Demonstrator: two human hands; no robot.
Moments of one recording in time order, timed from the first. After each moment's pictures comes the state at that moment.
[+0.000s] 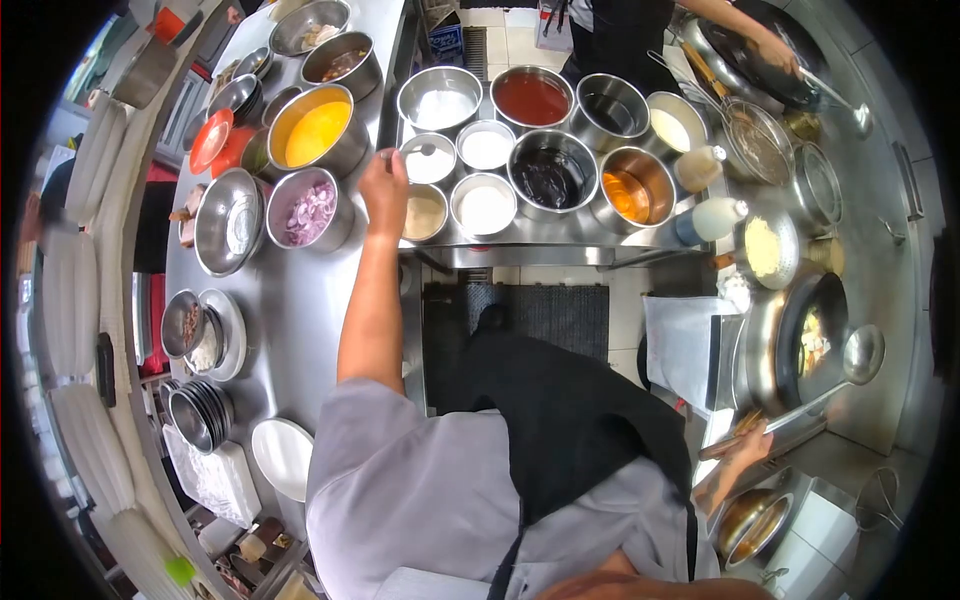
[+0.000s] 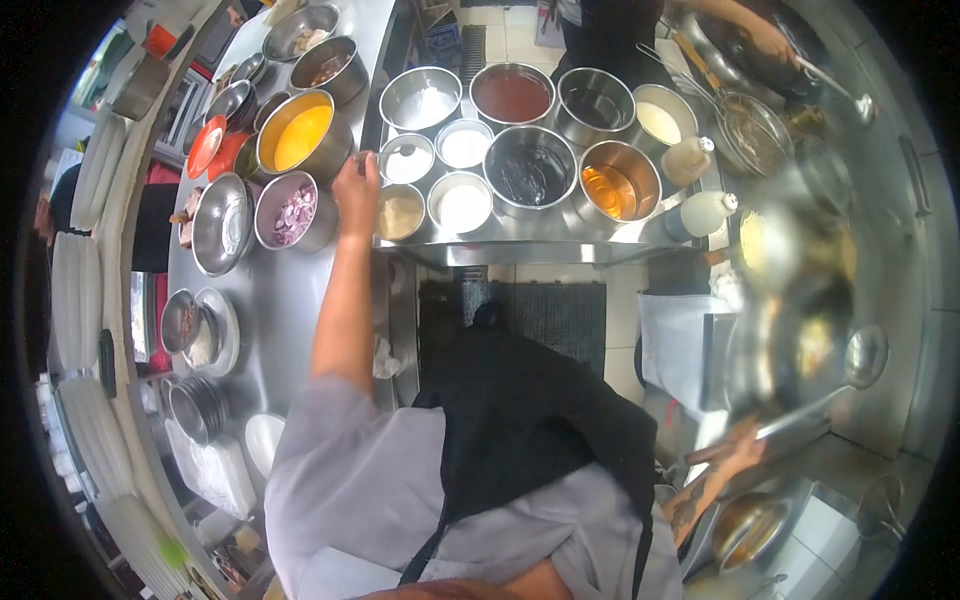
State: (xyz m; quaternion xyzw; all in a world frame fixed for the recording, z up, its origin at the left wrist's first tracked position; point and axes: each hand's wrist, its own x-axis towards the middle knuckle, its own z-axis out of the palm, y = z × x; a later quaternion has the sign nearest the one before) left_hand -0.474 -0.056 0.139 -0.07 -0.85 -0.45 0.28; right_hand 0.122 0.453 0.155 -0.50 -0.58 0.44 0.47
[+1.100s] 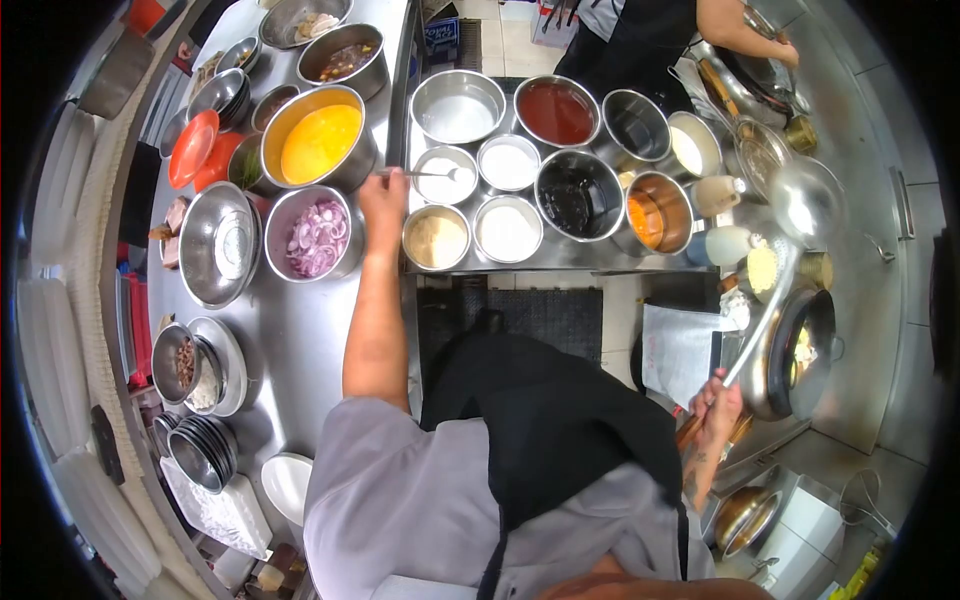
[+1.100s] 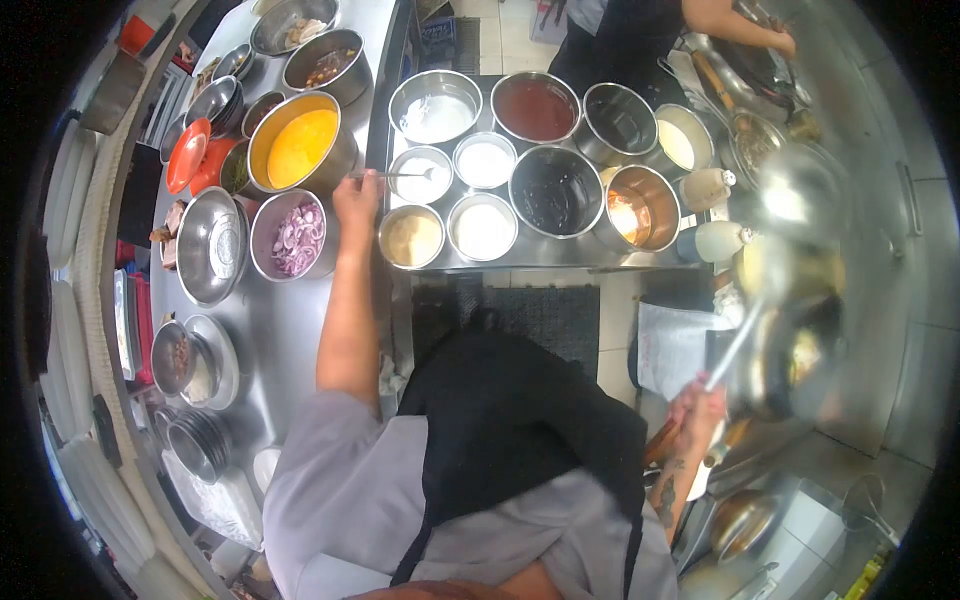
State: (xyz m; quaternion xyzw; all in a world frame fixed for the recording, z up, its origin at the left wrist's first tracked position) left_hand -0.536 -0.102 0.062 0.03 -0.77 -0.63 0.10; right_hand -0.102 0.282 0.231 -0.46 -0.57 0.65 0.22
